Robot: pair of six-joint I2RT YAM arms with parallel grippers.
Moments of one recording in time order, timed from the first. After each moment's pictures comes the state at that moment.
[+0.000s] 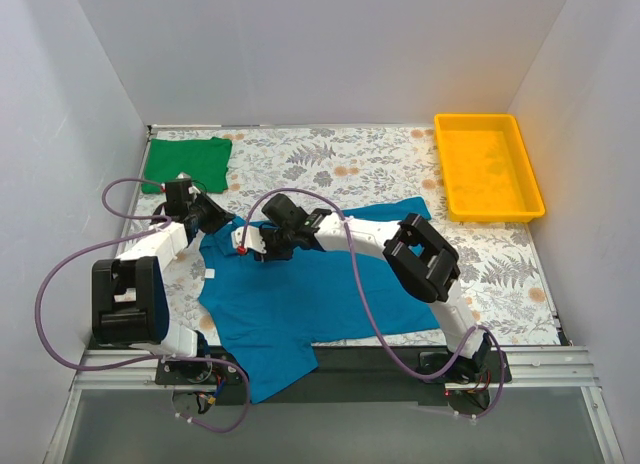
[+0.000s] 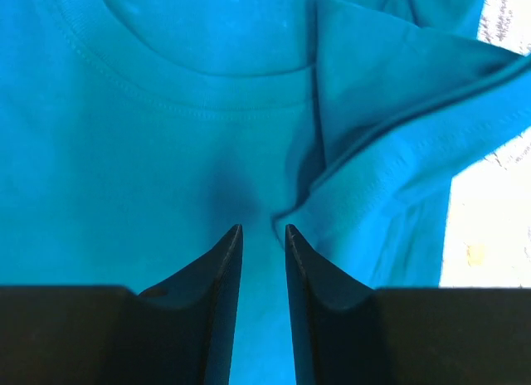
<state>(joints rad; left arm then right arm) 0.06 1.47 0.78 -0.07 0.26 -0.77 1.01 2.14 1.58 -0.29 -0.36 -0.77</state>
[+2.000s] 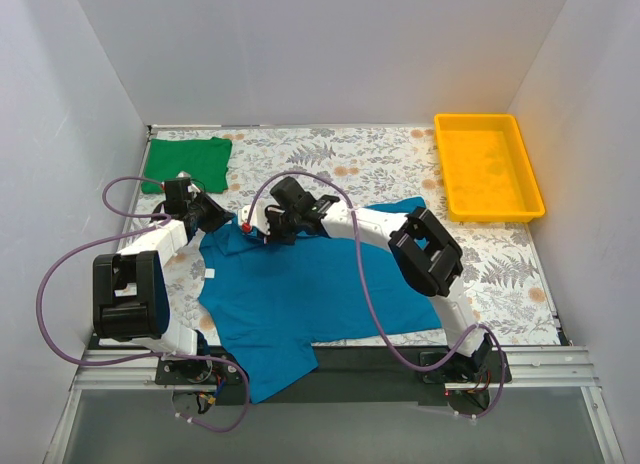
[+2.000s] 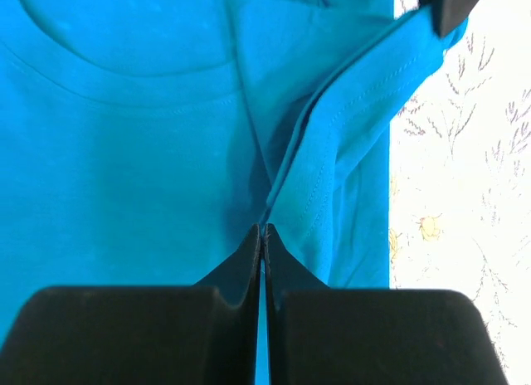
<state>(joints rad) 0.07 1.52 0.80 -0.05 0.28 -0.74 0.94 2.15 1.64 -0.29 -0.41 -0.70</state>
